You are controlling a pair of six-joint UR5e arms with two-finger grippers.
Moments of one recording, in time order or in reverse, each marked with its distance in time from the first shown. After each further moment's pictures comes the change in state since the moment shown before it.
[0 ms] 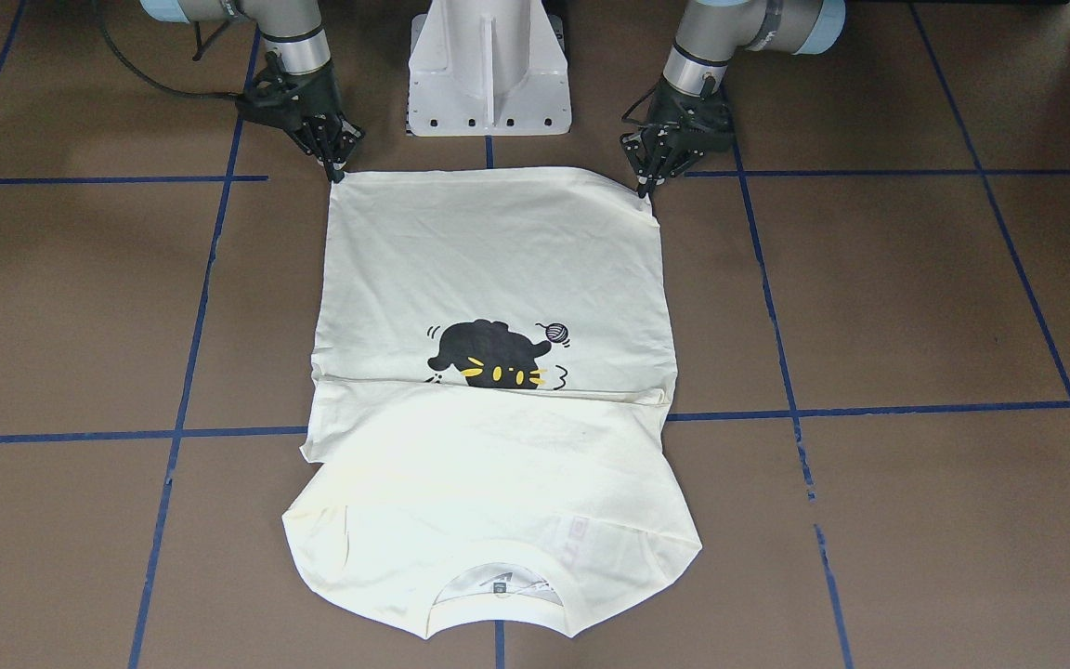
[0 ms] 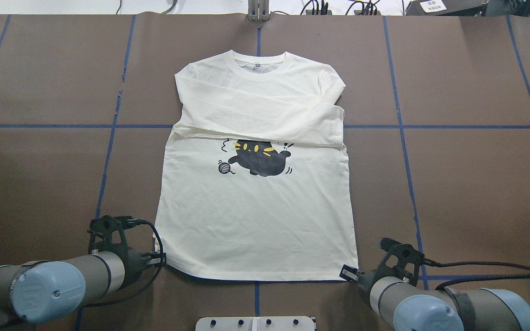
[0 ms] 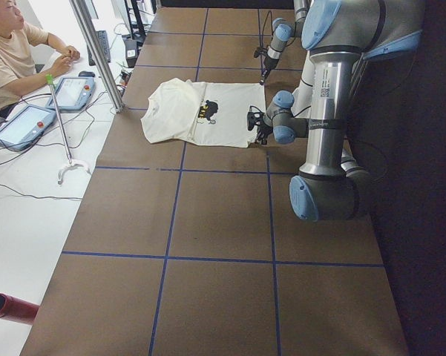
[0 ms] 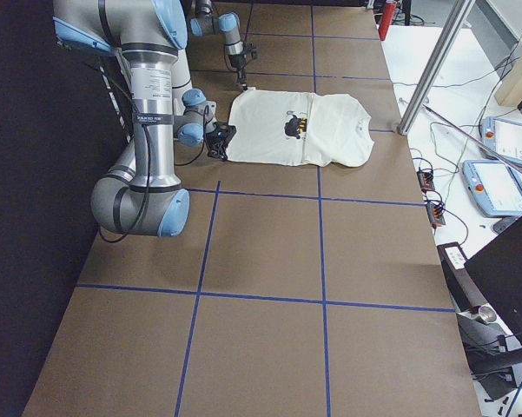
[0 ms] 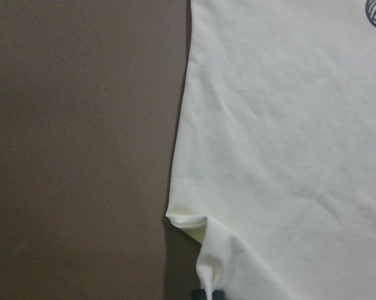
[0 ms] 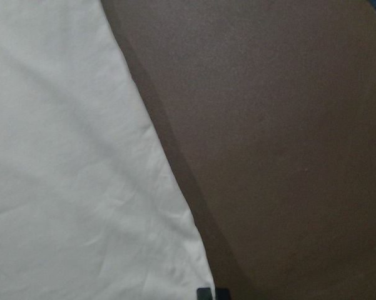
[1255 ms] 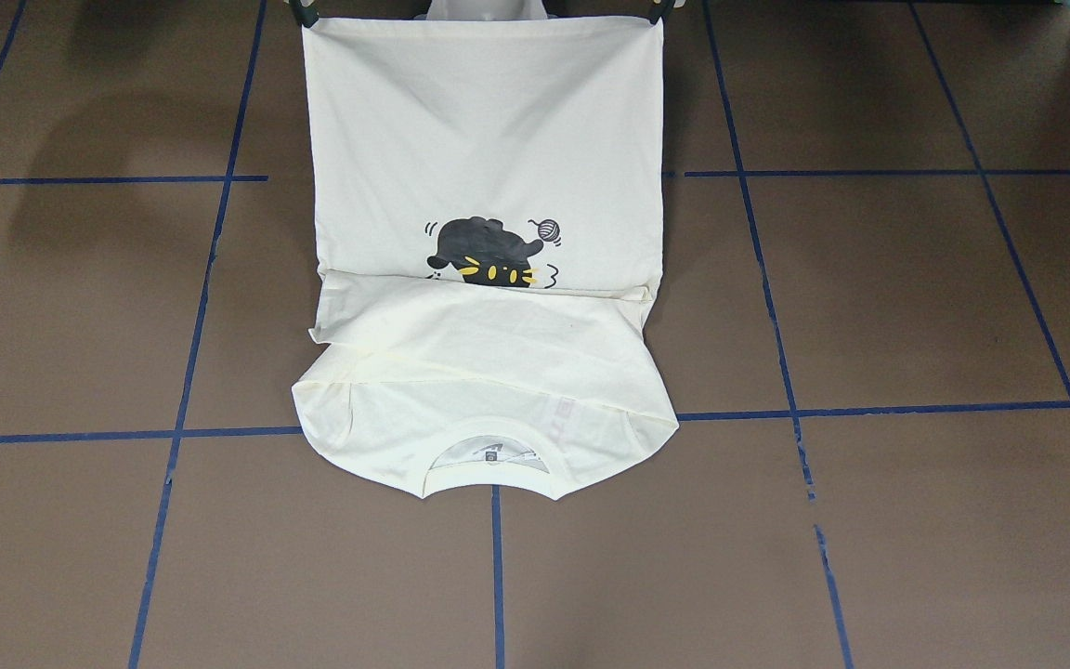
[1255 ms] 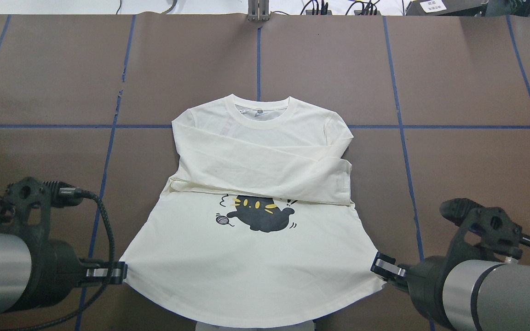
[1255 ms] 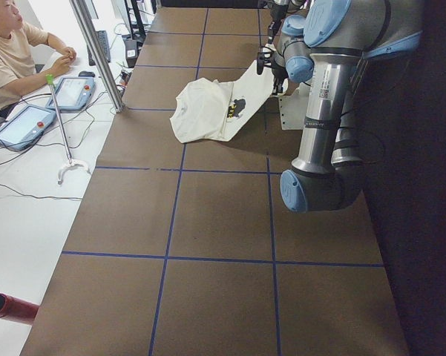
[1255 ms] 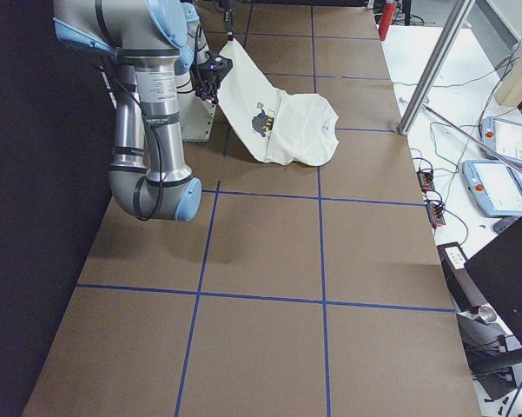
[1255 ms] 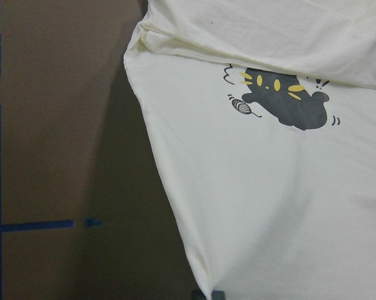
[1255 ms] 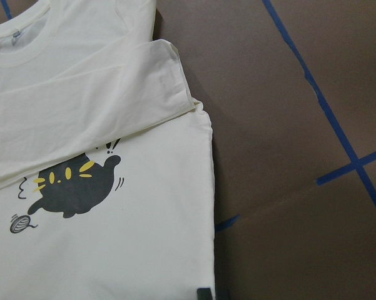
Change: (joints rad) left arm -0.150 -0.197 -0.584 0.750 -0.312 0.171; right arm 0.100 0.269 0.592 -0.789 0.169 -0.040
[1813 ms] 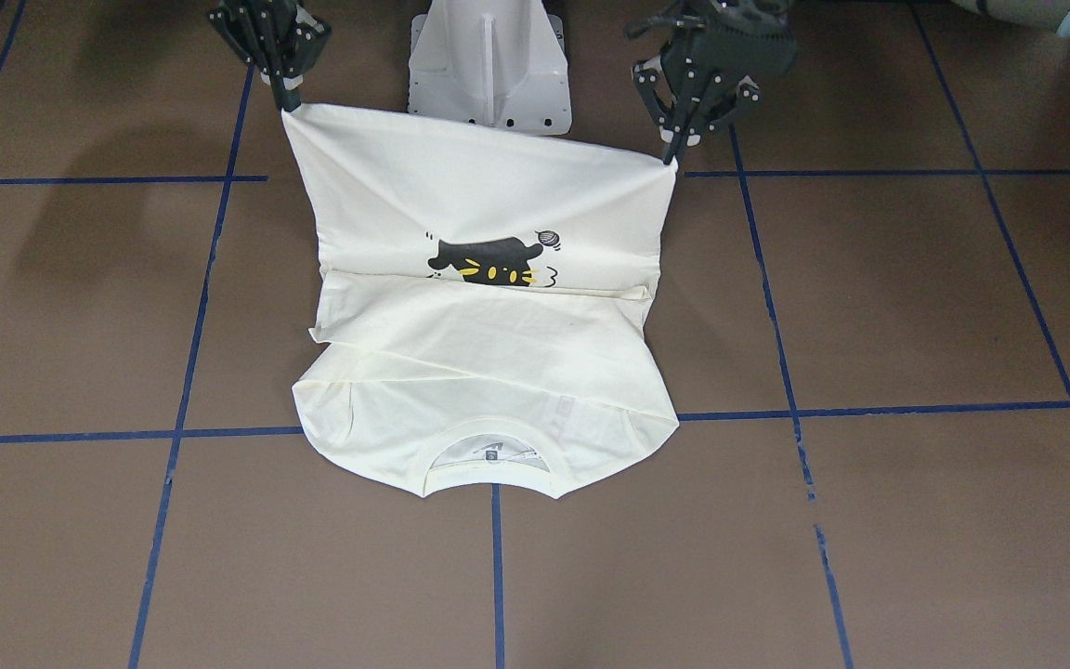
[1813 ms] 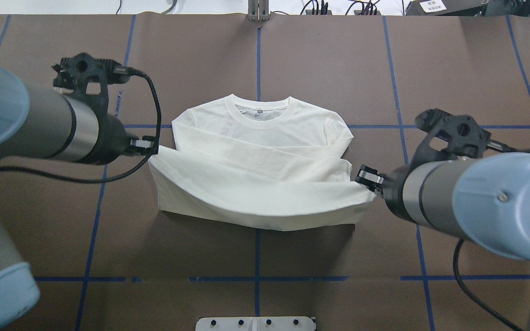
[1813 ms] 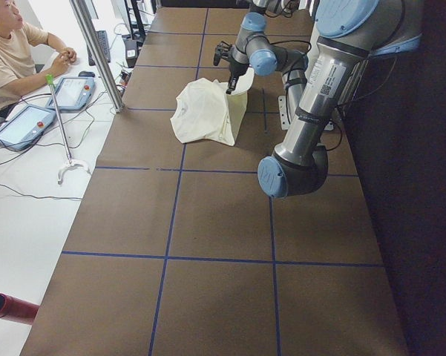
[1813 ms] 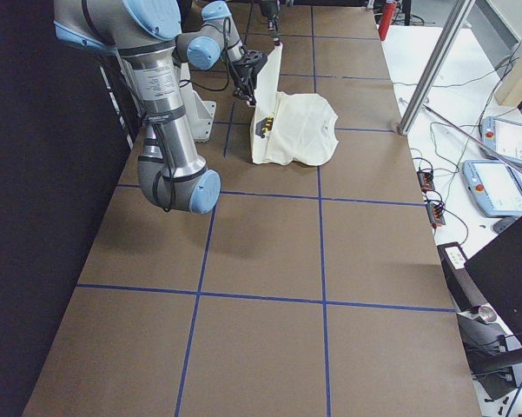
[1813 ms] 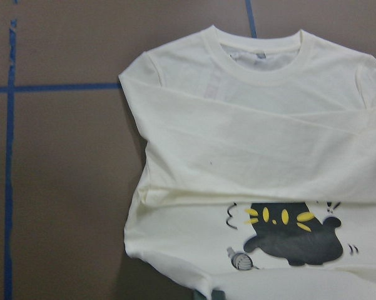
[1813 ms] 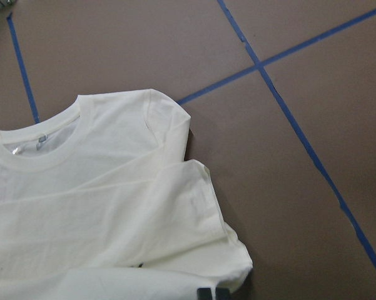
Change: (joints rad) left arm -0.356 -0.240 0.382 -0.035 -0.034 0.319; right arm 0.313 0.139 -0.264 0.043 0.033 -0.248
